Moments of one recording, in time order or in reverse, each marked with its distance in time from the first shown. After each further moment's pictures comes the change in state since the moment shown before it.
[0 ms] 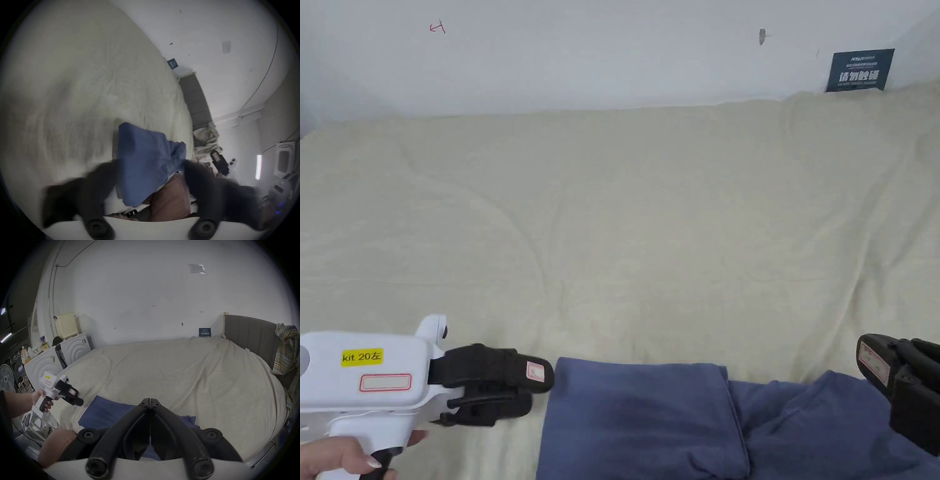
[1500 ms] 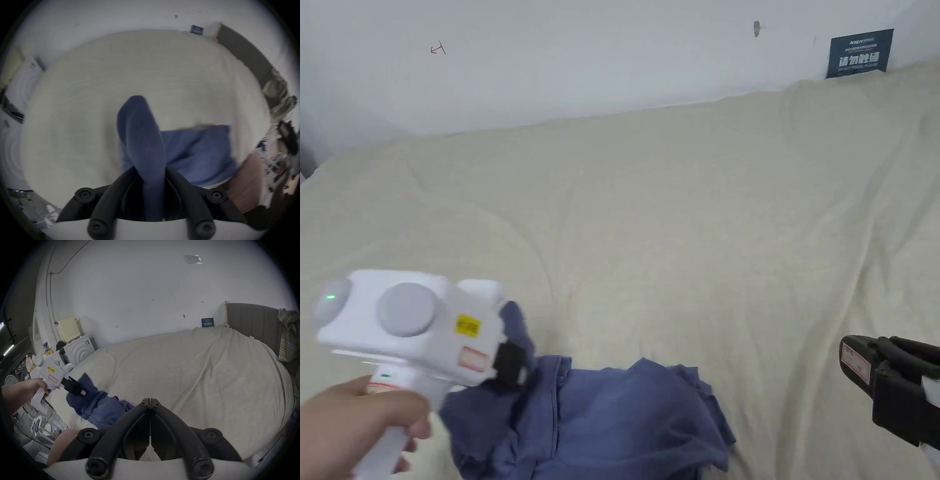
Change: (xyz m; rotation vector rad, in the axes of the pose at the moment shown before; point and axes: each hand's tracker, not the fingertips) left arm 0.132 0.001 -0.069 -0.131 0.815 -0.446; right arm 0.009 -0.007 -0.001 -0.049 0.058 -0.080
